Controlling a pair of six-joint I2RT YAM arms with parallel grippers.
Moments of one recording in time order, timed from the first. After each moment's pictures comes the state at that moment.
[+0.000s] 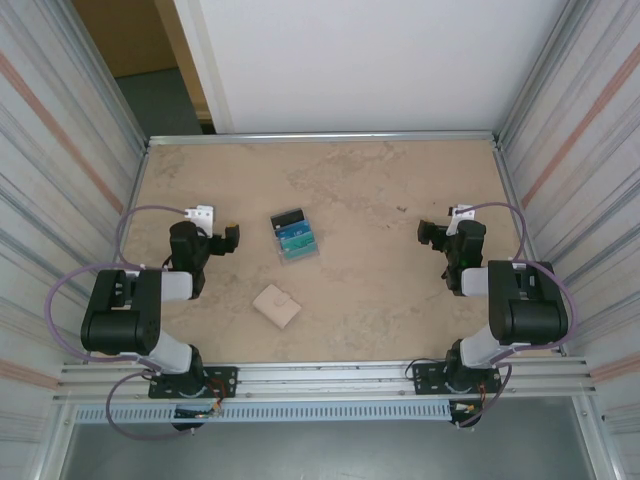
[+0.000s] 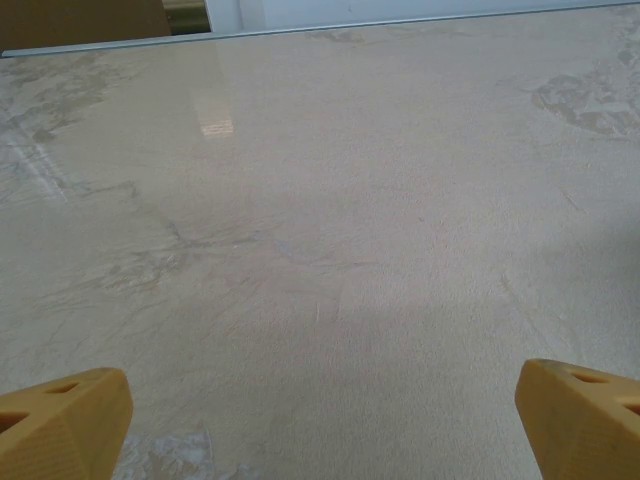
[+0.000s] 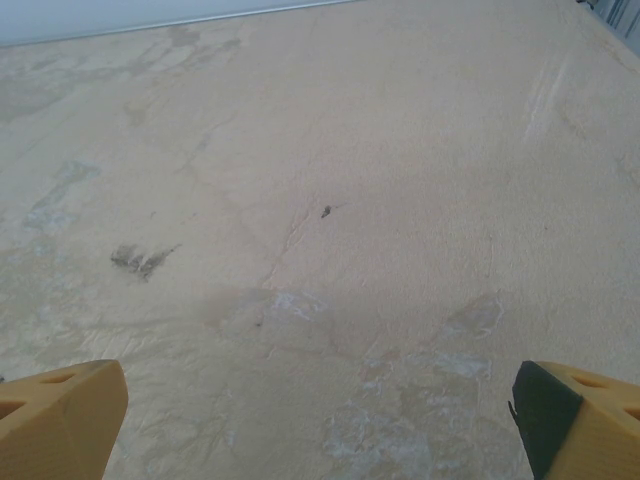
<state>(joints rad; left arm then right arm) -0.02 1.51 0.40 0.70 0.05 0.07 -0.04 1.54 0.39 0.73 0.01 0.09</state>
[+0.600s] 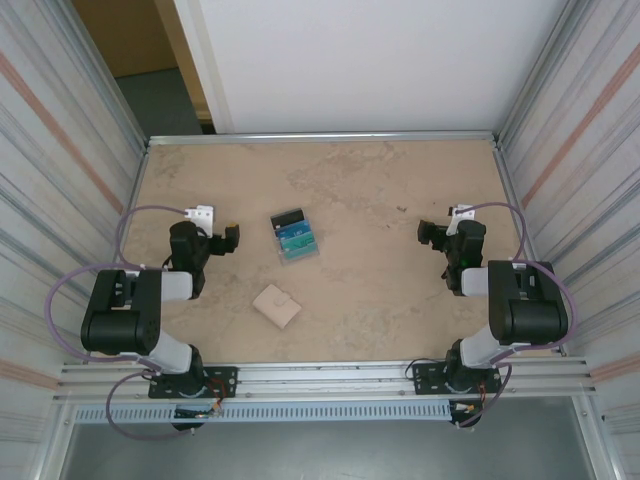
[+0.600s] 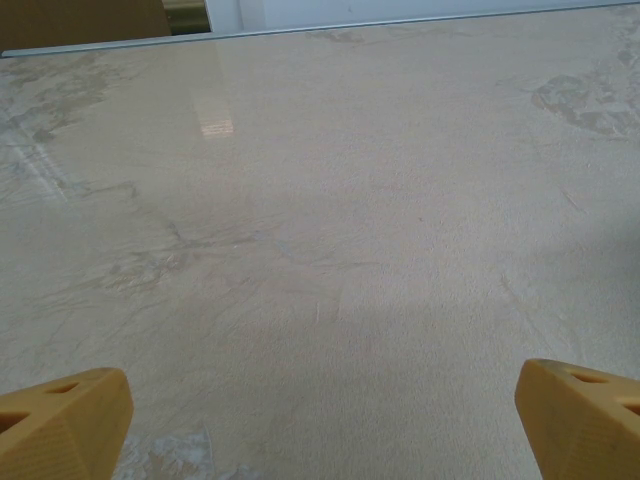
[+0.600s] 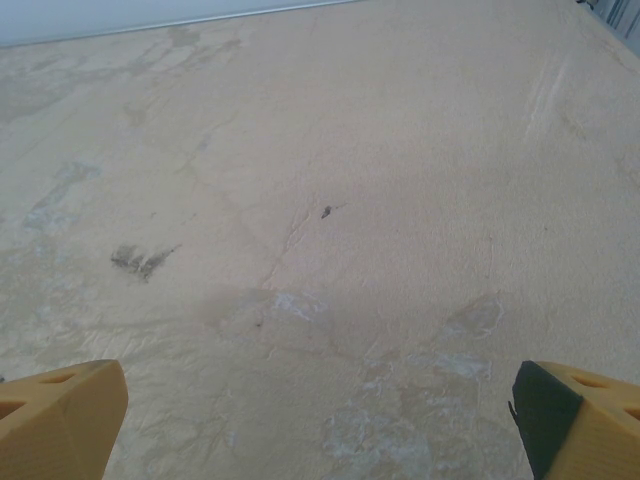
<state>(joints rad) -0.02 1.51 0.40 0.70 0.05 0.07 -0.04 1.54 0.39 0.73 0.01 0.09</state>
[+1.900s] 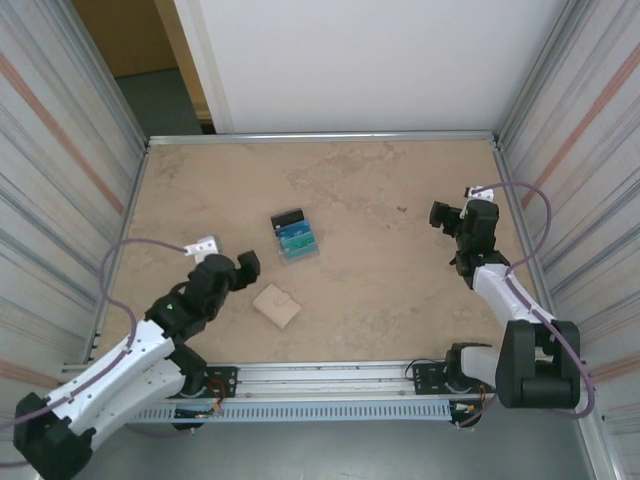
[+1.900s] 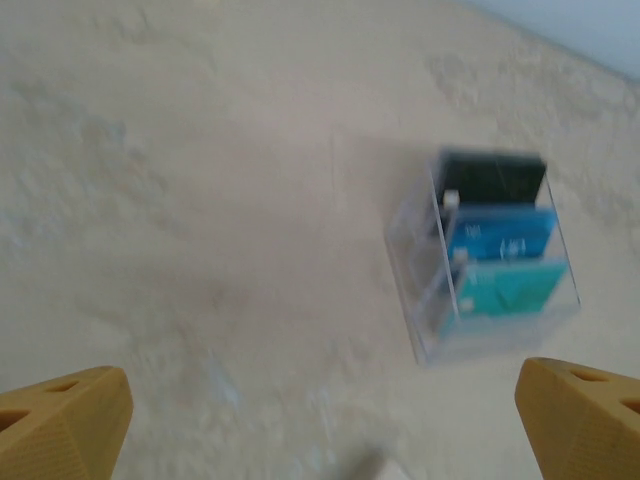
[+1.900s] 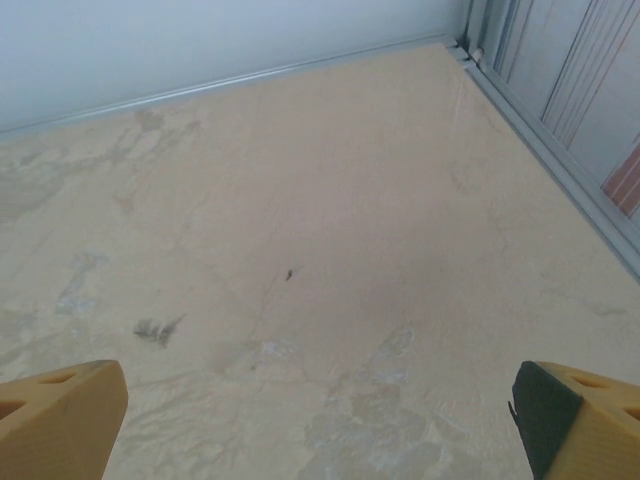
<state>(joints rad) -0.77 0.73 0.48 -0.49 -0.50 -0.84 -0.01 1.15 0.59 0.10 0.16 0.20</state>
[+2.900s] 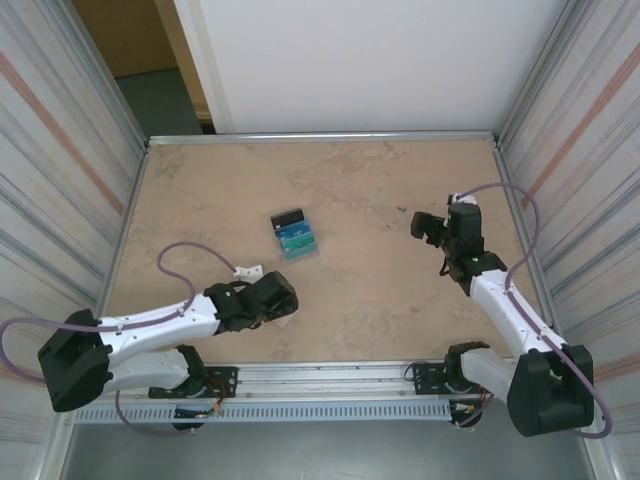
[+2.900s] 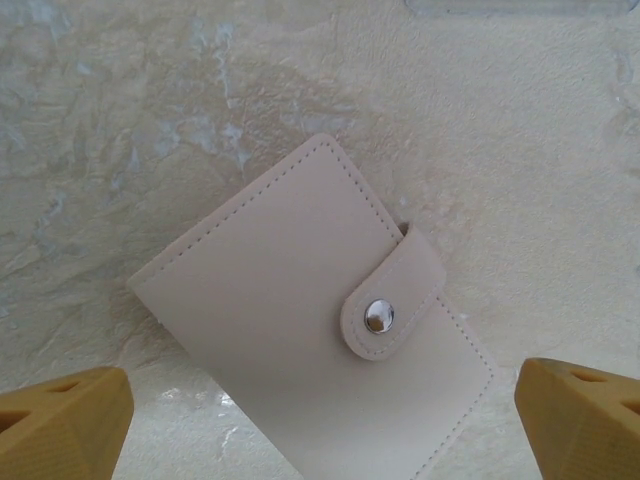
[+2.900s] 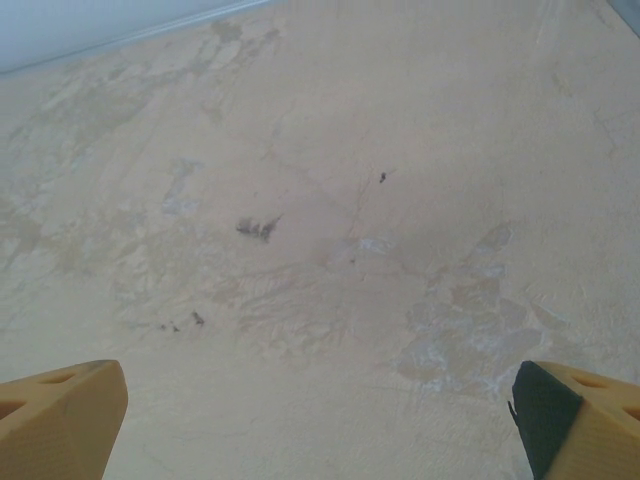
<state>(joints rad) -1.00 1.14 0.59 -0.61 -0.30 -1.19 0.16 1.05 0.63 -0.17 0.17 0.33</state>
